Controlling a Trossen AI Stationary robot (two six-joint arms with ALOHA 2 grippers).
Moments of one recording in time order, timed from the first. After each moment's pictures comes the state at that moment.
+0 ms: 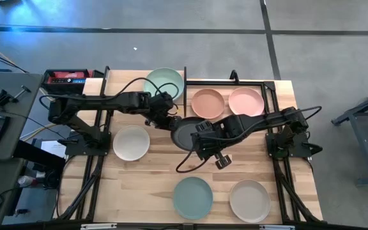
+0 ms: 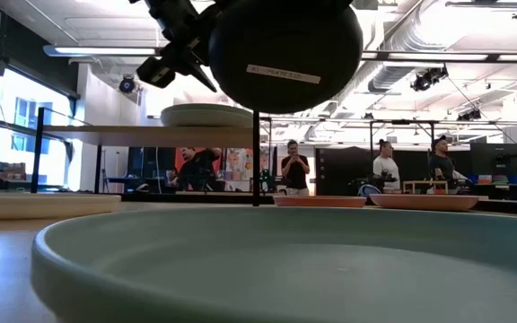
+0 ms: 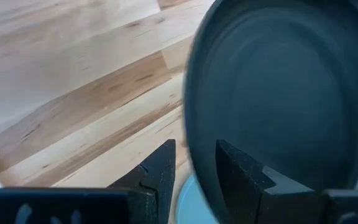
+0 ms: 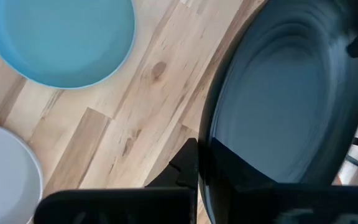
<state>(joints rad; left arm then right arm) 0.16 1.51 1.27 -0.73 0.21 -1.11 0.25 1.83 1.95 -1.39 0.11 -0.30</state>
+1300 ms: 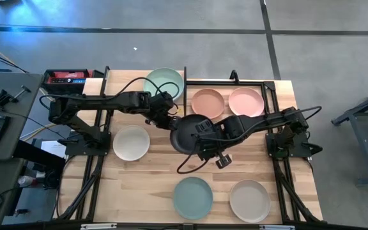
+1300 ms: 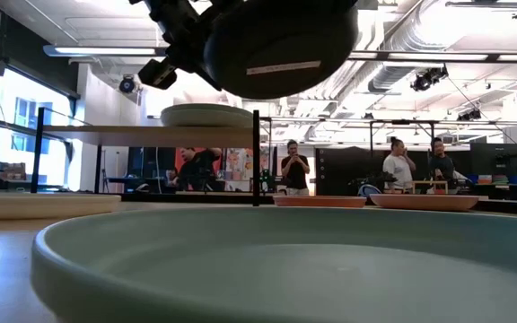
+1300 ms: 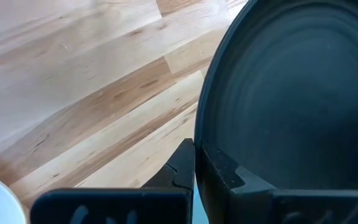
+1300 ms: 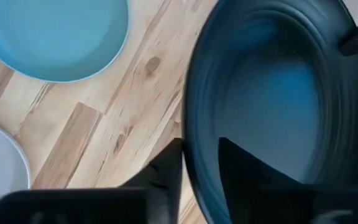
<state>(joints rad) 0.16 1.51 1.27 -0.74 0.20 -1.05 0.26 1.83 1.95 -1.39 0.15 -0.32</state>
